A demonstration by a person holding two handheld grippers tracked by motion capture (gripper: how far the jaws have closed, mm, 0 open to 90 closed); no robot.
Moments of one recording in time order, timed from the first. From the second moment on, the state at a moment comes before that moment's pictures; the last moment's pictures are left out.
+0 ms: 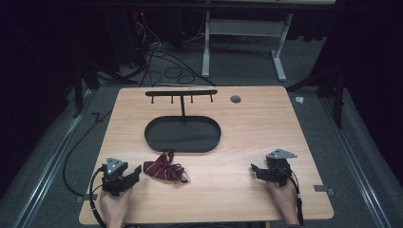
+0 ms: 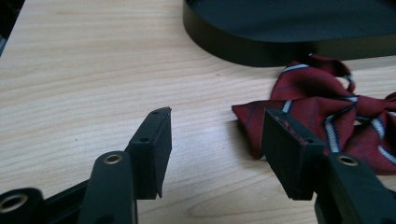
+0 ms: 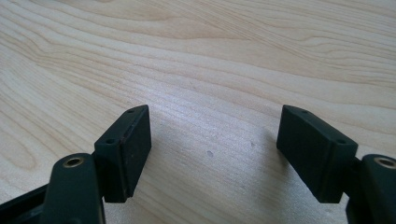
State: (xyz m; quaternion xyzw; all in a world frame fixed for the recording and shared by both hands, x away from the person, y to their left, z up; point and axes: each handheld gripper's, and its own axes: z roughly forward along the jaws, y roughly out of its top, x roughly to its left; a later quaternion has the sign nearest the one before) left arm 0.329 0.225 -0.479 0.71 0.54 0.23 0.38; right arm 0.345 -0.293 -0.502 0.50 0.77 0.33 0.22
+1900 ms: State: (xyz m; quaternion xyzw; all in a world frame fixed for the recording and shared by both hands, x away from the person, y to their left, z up) left arm 0.378 0.131 -0.466 0.80 0.46 0.17 0.35; right arm 0.345 -0.293 -0.502 0.50 0.77 0.33 0.22
